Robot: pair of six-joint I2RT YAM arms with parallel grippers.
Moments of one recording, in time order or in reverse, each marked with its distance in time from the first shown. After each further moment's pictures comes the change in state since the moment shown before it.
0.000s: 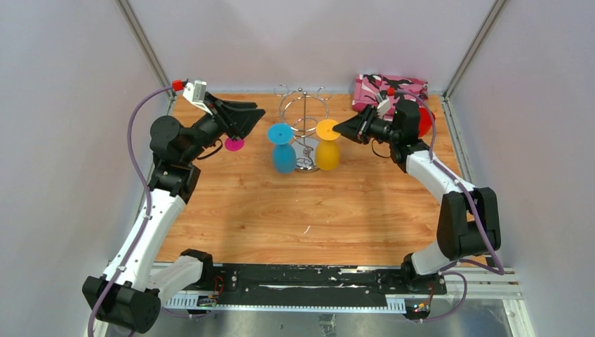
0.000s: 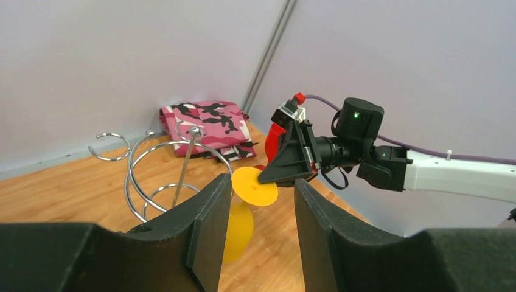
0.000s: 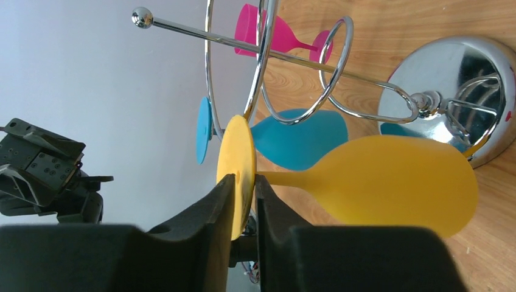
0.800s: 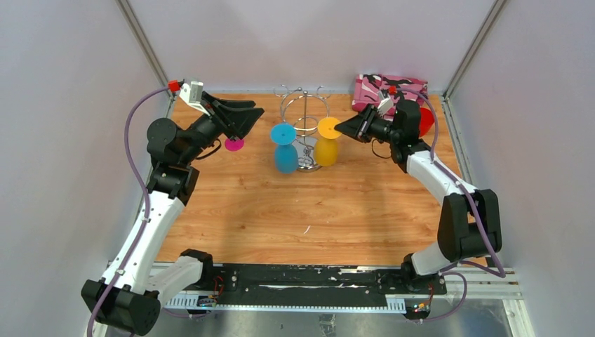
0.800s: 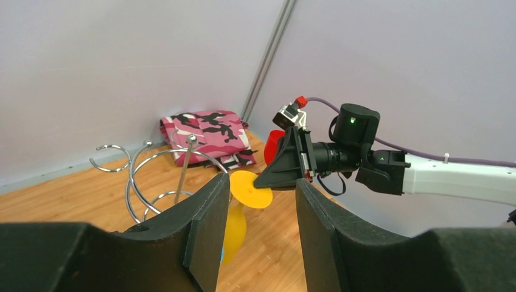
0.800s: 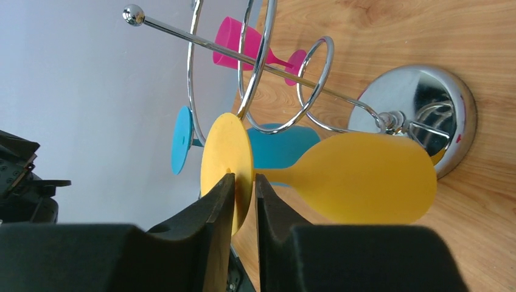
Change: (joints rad) left arm 0.000 -0.014 0.000 0.019 -0.004 0.000; right arm 0.000 -0.016 0.000 -0.030 0.061 -0.146
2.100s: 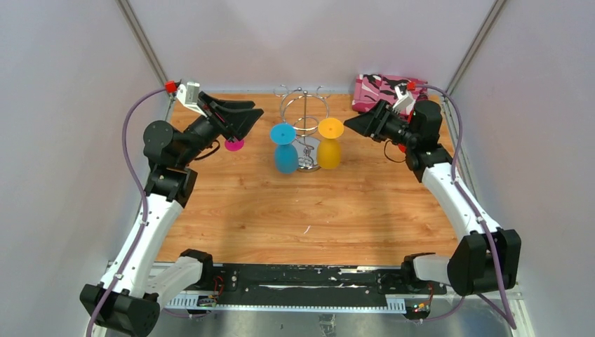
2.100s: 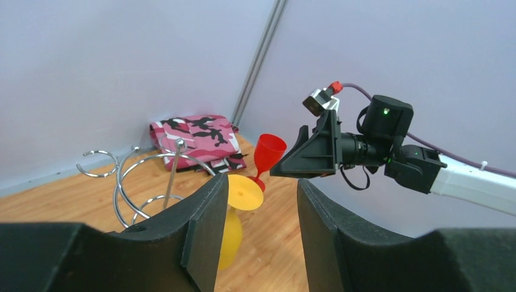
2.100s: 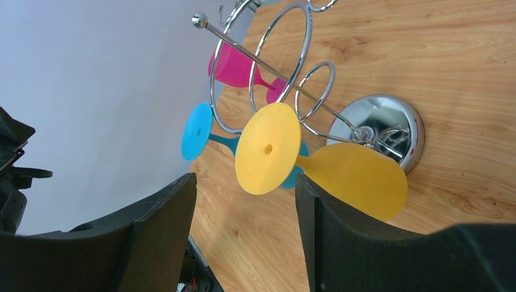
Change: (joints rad) left arm 0.000 -0.020 0.003 -0.001 0.017 -0.031; right arm -0.033 -0.244 0.004 -0.197 0.090 -0.159
